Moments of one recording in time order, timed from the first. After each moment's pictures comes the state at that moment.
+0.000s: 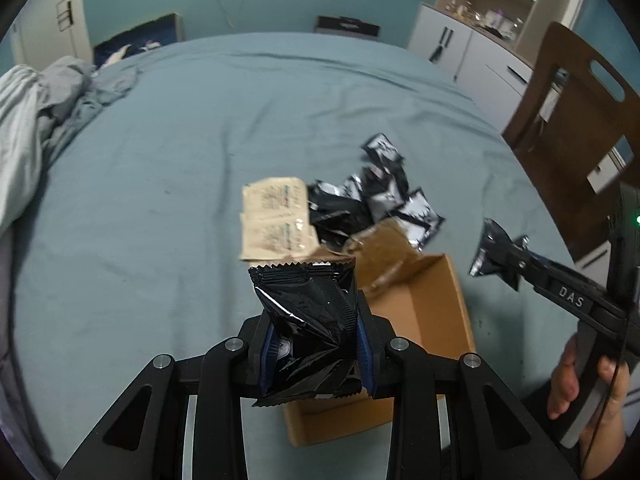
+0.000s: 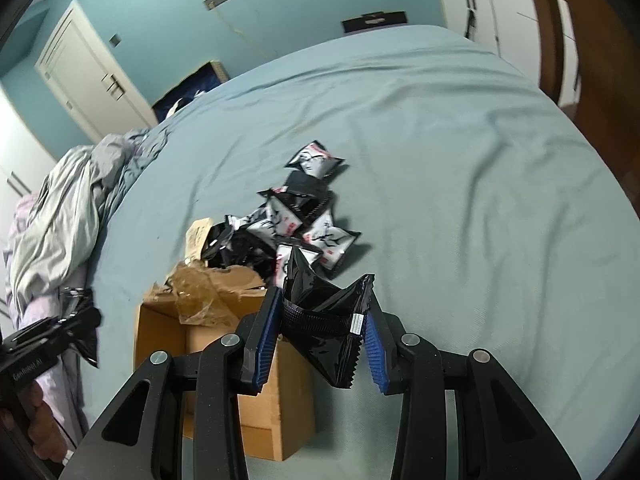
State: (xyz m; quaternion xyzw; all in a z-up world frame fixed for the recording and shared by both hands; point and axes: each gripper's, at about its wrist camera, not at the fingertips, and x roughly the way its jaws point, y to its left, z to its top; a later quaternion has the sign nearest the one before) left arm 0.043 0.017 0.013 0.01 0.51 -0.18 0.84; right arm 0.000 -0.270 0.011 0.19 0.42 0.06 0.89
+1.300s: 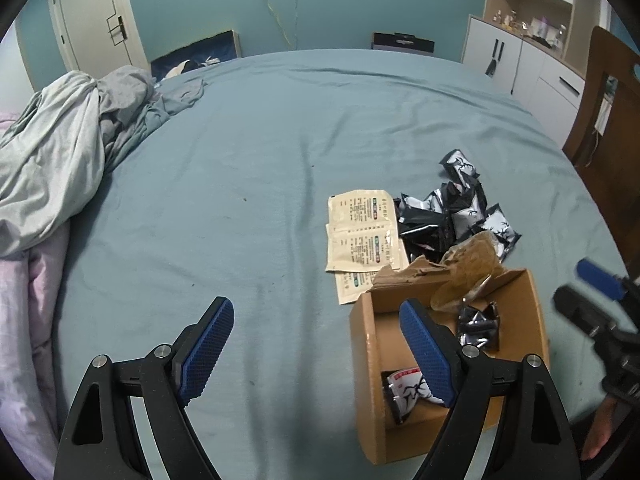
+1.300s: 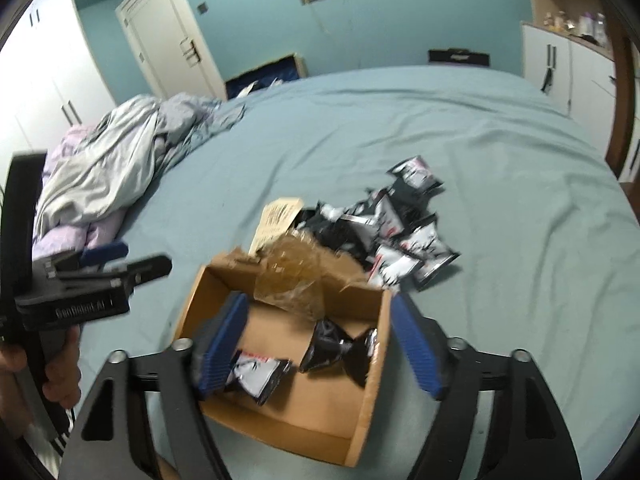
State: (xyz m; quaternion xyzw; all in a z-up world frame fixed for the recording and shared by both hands) left arm 0.045 0.048 0.007 0.05 0.48 -0.06 0.88; right arm -0.010 -0.216 0.011 0.10 0.35 0.14 0.92
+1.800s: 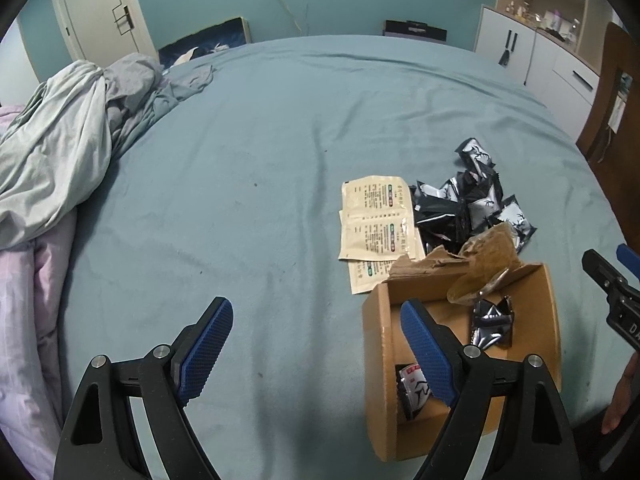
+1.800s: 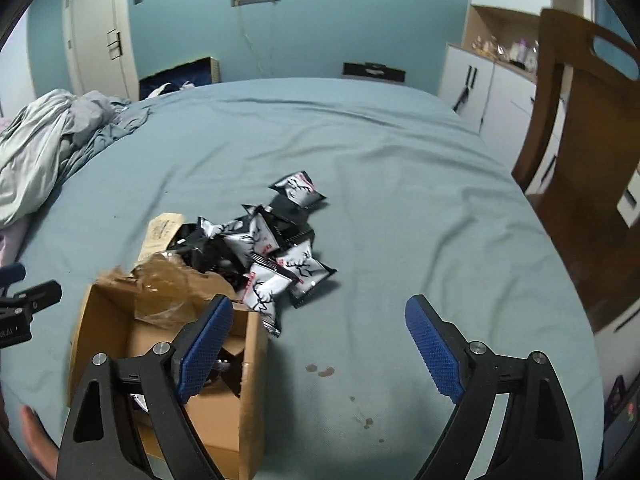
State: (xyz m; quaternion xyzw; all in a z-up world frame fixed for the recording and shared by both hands) left arm 0.052 0.051 -0.001 0.06 0.50 -0.04 0.86; right arm -0.007 -0.220 0.009 0.04 0.37 -0.02 0.93
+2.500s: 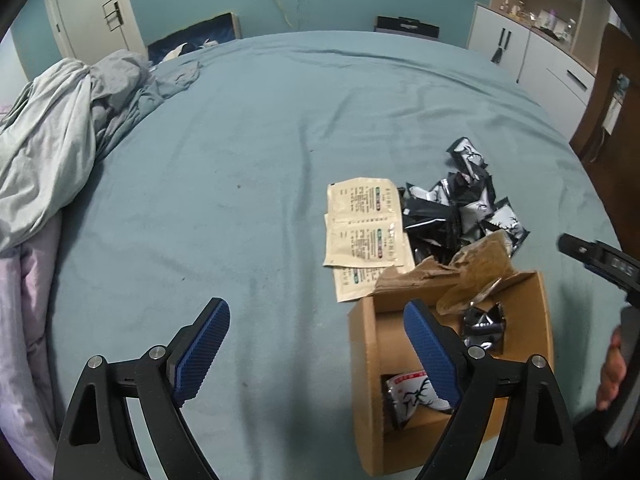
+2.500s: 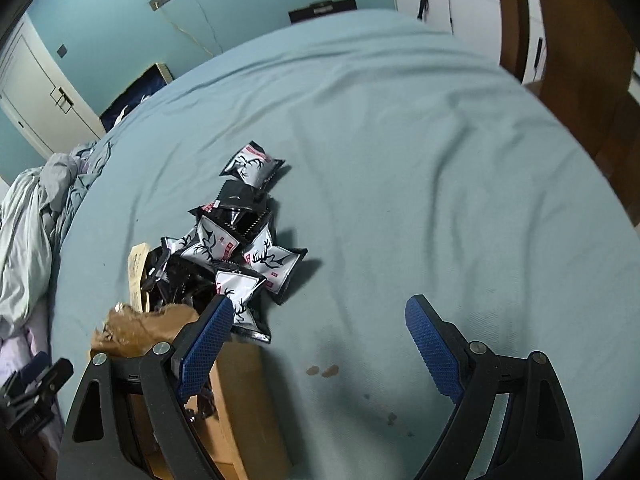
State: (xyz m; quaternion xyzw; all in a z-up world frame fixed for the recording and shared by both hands) left arm 0.065 0.042 -0.004 0.05 0.51 -0.06 0.86; right arm 0.054 -0.282 -0.012 0.20 0.46 -0.03 0.86
